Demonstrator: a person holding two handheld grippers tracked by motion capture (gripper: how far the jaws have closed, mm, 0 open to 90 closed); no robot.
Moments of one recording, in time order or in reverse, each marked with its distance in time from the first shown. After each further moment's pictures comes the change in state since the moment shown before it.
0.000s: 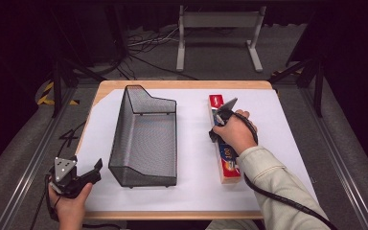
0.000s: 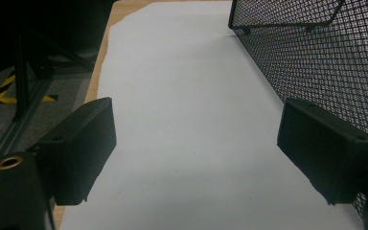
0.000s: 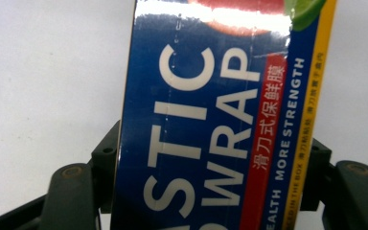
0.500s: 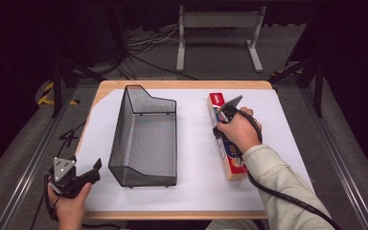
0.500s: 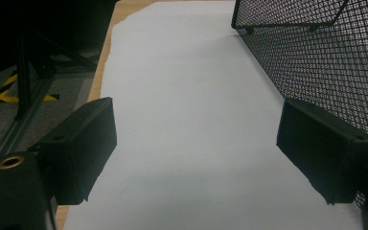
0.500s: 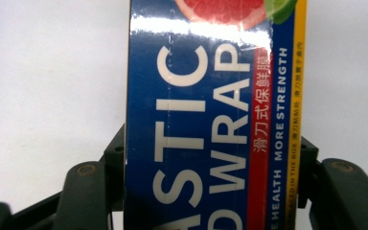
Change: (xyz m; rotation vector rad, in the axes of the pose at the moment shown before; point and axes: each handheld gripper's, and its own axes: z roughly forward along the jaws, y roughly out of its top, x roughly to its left) left arm 0.002 0.000 0.000 0.002 0.003 -0.001; right arm -0.010 0.001 -0.015 -0.047 0.014 0.038
